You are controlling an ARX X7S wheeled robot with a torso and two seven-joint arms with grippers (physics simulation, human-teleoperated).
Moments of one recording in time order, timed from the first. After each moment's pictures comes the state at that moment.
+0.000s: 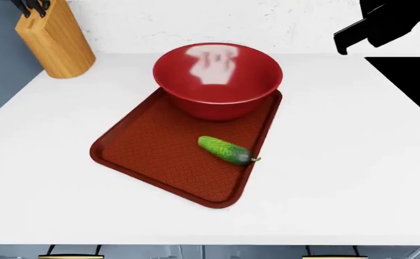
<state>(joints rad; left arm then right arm) -2.00 -0.80 1.03 0.19 -1.67 -0.31 -1.30 2.06 0.85 -1.01 -0.23 1.82 1.27 0.99</state>
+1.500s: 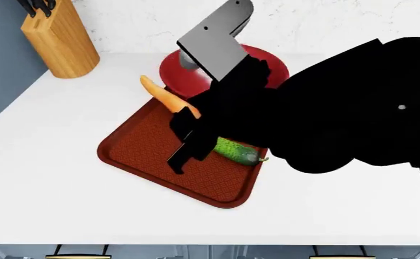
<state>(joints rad) -1.99 -0.79 1.01 0.19 -1.66 -0.33 -1.30 1.69 0.48 -1.07 -0.19 1.79 1.03 0.60</state>
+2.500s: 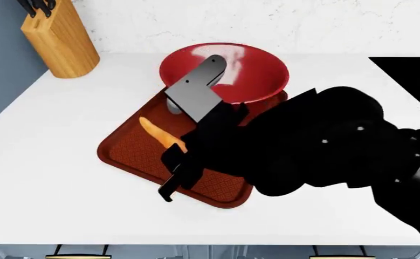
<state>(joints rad) -1.98 -0.79 0.99 0.19 -1.65 -0.34 -1.30 1.54 0.40 -1.16 -0.13 1.73 0.98 0.60</state>
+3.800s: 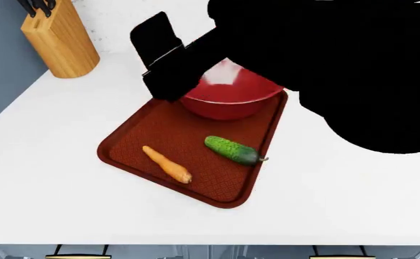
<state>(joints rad) -1.99 -0.78 0.97 0.20 -1.65 -0.37 -1.31 1.89 0.50 -0.93 -0.26 1.96 0.92 0.88</state>
